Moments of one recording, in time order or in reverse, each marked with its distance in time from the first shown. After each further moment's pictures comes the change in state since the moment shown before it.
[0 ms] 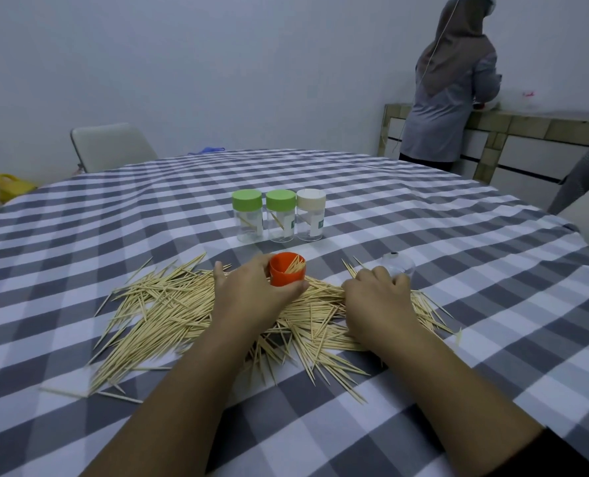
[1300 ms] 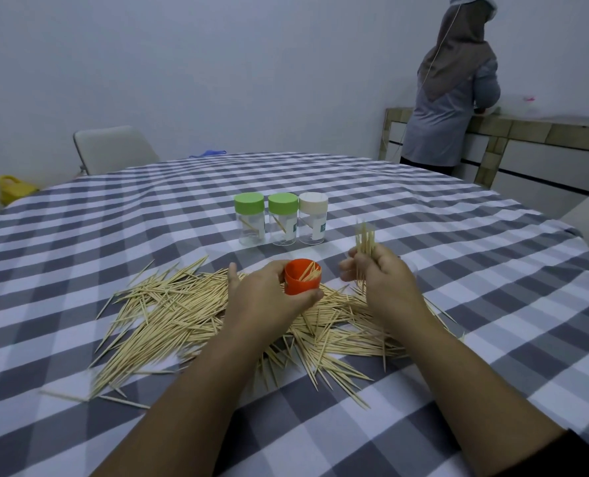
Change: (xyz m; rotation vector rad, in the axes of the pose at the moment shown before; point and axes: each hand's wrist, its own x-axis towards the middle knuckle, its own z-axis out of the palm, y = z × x) left_hand -0.002 0.003 0.007 -0.011 -0.025 0.090; right_hand 0.007 0.004 -0.019 1.341 0.191 0.229
